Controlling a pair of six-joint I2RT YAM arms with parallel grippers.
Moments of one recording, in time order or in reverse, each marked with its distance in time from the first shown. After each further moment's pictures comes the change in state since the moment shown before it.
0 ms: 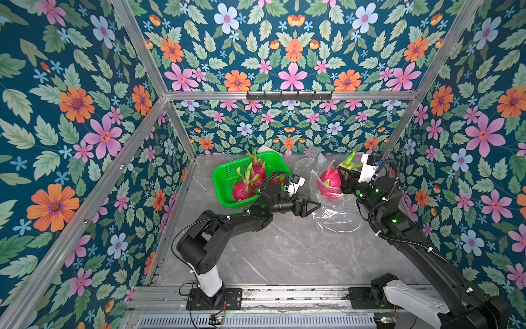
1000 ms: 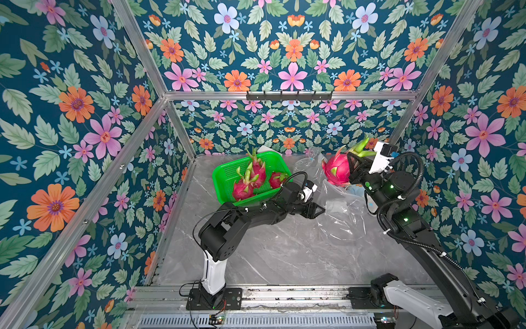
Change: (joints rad) left arm -0.044 0.114 0.179 -0.452 -0.239 0.233; right arm 0.000 0.006 0.162 -0.009 0.003 -0.092
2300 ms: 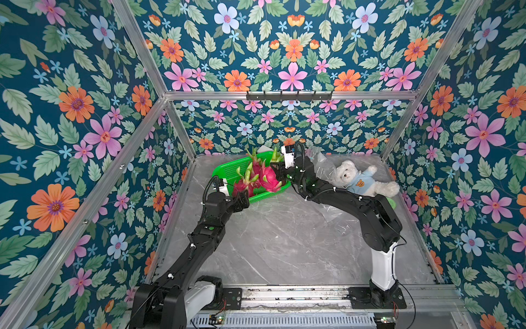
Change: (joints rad) left arm 0.575 -0.822 -0.568 -0.142 -0.447 0.004; right arm 0.282 1.046 0.505 0.288 -0.097 0.016
